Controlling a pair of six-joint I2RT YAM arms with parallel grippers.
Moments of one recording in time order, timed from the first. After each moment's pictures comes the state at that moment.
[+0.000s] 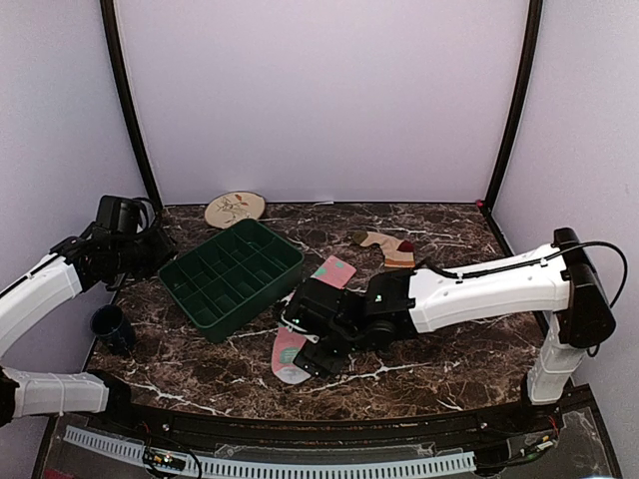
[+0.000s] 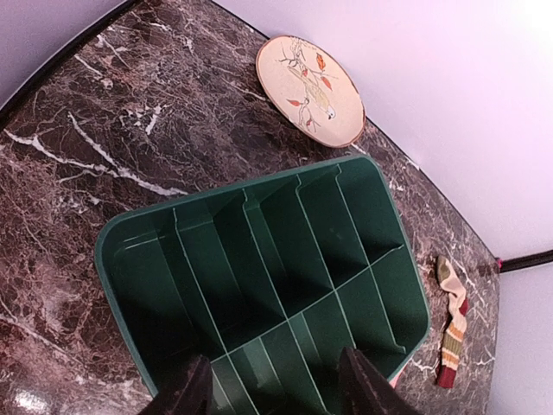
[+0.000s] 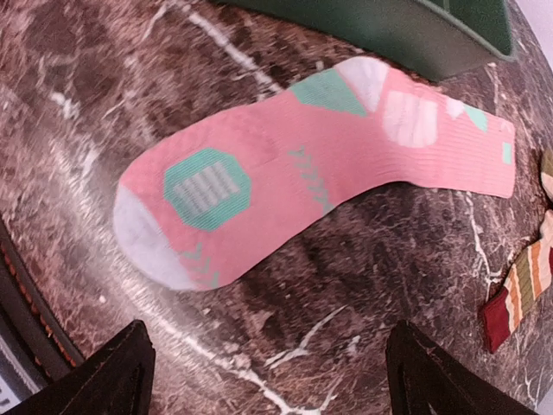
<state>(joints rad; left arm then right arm) -0.28 1.00 0.83 -0.50 -0.14 -0.86 1.32 1.80 1.39 -0.67 0.34 0.14</state>
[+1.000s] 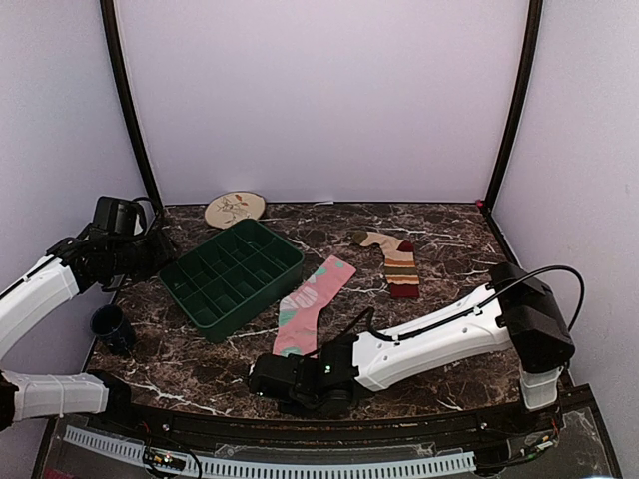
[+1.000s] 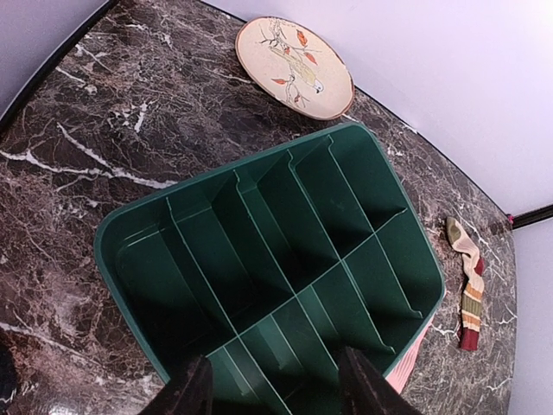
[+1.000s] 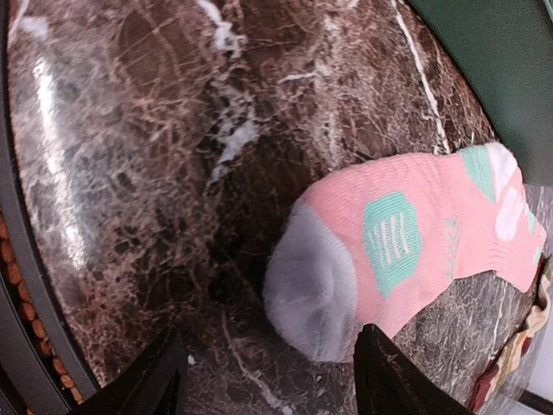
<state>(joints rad) -0.29 0.98 0.83 -0.54 -0.09 -0.72 1.51 2.06 1.44 -0.55 0.45 -0.05</state>
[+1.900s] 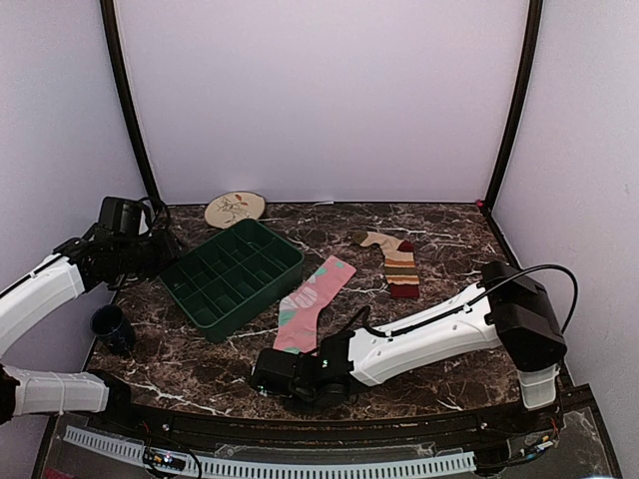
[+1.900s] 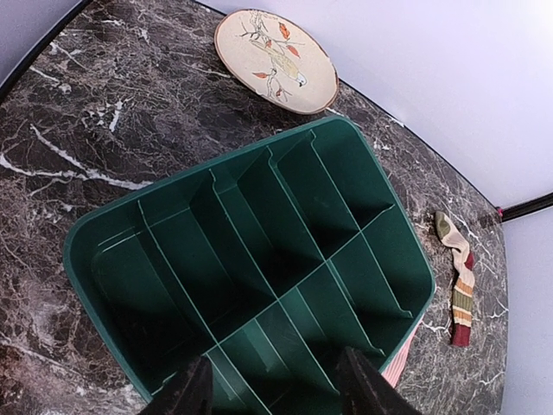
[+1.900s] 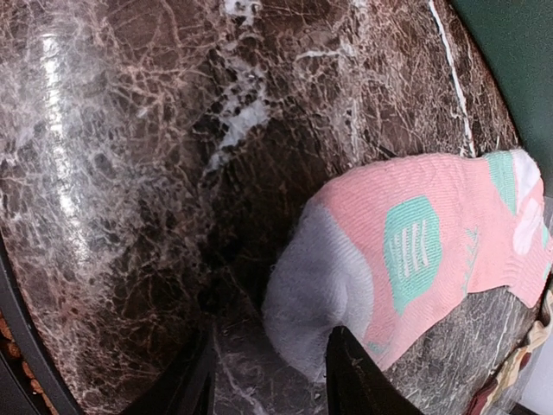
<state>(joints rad) -0.29 1.02 0.82 -0.47 -0.04 -0.72 1.48 2.08 1.44 -0.55 0.40 -0.12</state>
